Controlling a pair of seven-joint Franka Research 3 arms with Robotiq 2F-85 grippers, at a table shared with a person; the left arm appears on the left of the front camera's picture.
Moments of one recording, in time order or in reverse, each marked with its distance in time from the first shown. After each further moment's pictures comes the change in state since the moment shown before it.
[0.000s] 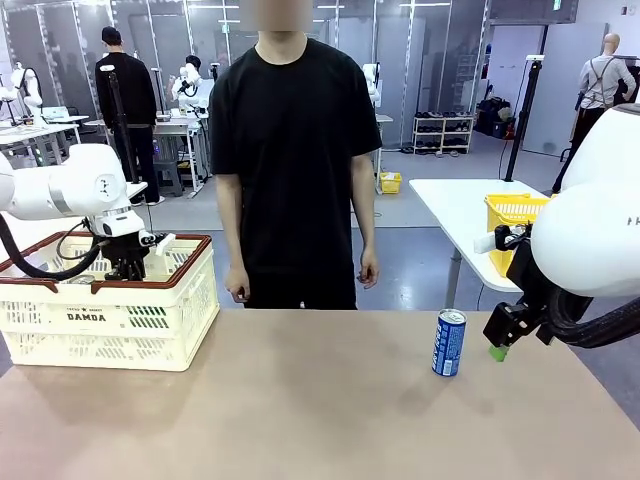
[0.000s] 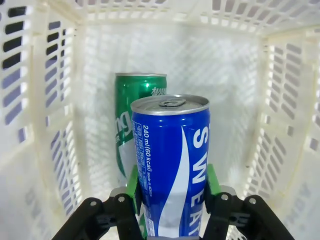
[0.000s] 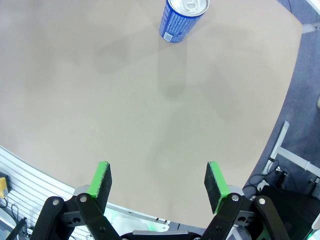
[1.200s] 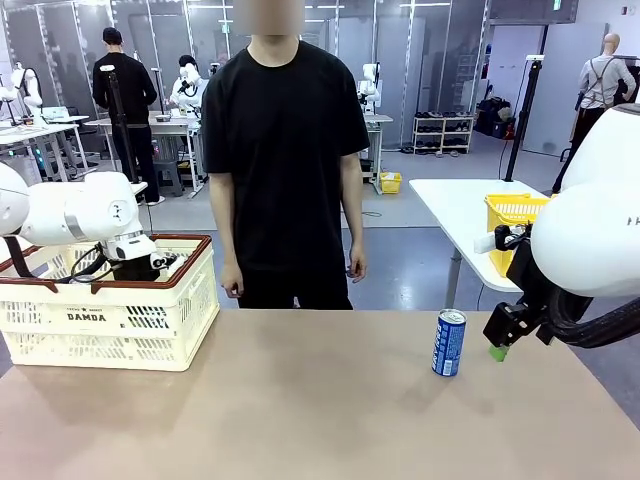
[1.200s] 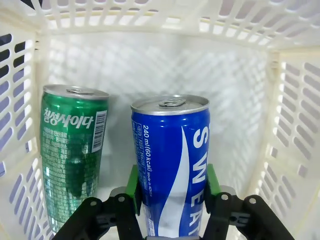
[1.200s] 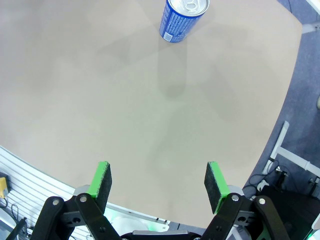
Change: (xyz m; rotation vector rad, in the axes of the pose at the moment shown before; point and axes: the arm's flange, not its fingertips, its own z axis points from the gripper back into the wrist) left arm 0.012 -0.001 -0.052 -0.057 -0.024 0.026; right arm 0.000 0.000 0.000 0.000 0.000 0.000
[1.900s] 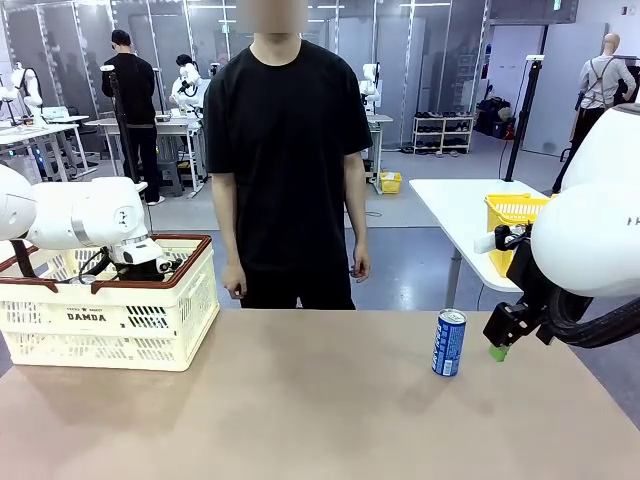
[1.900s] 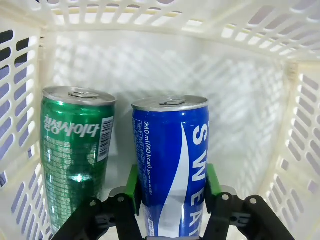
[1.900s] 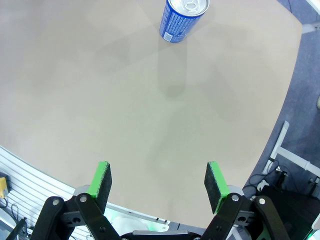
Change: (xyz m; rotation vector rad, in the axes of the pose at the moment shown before) left arm 0.007 0.005 -0.010 0.027 0.022 0.031; right arm 0.000 0.000 0.000 0.000 0.000 0.000
